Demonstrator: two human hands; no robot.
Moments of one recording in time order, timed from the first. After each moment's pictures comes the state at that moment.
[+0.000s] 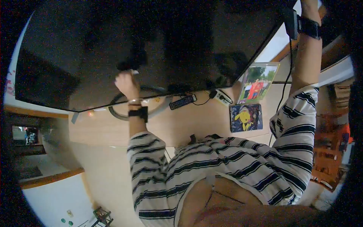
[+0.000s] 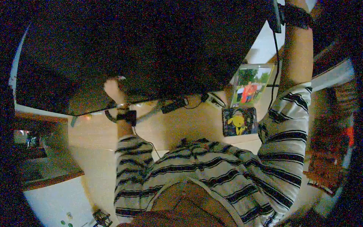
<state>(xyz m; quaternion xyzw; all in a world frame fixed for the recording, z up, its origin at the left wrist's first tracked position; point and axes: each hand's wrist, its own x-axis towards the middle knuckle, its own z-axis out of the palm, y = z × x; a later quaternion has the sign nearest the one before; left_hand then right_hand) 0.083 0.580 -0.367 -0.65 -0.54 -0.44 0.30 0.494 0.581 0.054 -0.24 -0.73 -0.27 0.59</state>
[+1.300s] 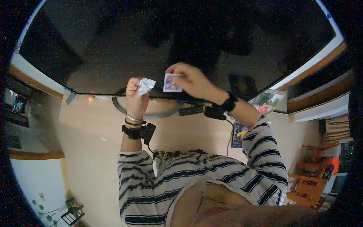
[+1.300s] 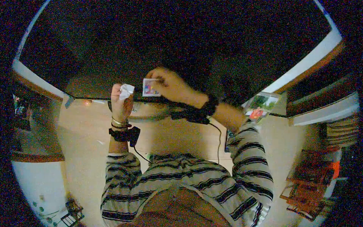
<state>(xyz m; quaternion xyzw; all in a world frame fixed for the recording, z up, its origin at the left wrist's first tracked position) 0.015 0.497 -0.330 -0.36 -0.11 -0.73 -0.56 0.217 0.534 -0.239 -0.28 -0.79 0.46 0.30</state>
